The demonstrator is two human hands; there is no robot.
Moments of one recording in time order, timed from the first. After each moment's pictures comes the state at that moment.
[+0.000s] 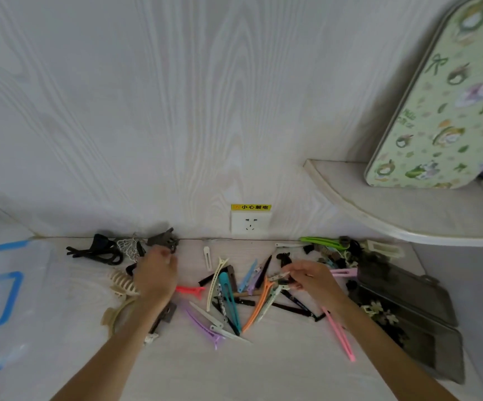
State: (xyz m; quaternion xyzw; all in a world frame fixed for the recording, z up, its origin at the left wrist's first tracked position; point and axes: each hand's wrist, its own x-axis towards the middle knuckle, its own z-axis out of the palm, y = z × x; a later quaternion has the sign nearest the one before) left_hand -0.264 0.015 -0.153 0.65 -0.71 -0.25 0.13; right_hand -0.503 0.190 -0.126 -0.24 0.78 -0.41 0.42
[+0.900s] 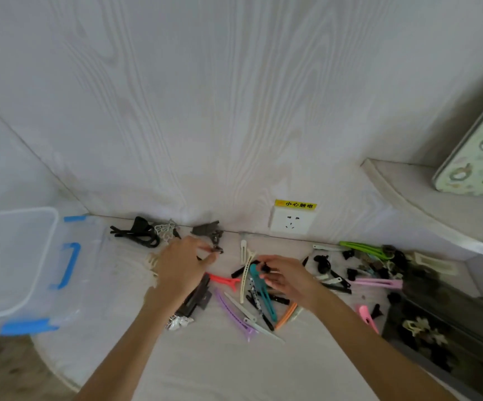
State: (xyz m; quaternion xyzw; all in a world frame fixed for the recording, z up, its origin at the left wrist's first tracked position) left_hand -0.228 0.018 -0.109 0.54 -0.81 -0.20 0.08; right_hand -0.418 0.117 -0.123 -0.08 0.62 -0.46 0.63
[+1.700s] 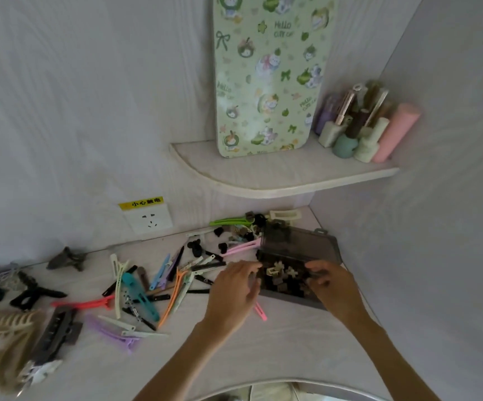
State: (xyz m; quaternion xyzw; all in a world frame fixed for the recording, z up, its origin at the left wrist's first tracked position) left_hand -0.436 0.225 -0.139 0.19 -0.93 -0.29 0.12; right_hand -0.572 0.387 -0.112 -0.20 0.91 -0.32 0.15
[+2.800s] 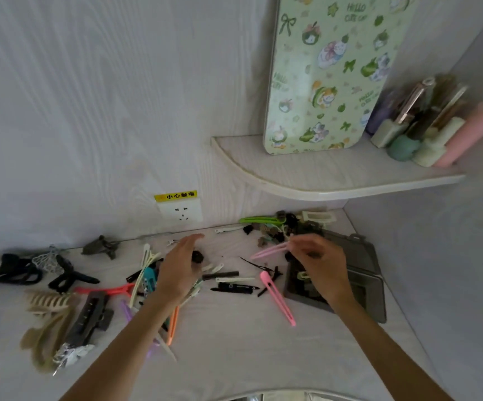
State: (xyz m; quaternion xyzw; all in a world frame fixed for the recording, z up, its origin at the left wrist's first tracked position) left_hand -0.375 0.093 -0.165 0.37 -0.88 -0.26 0.11; right_hand -0.547 0.291 -0.096 -0.26 0.78 -0.54 0.16
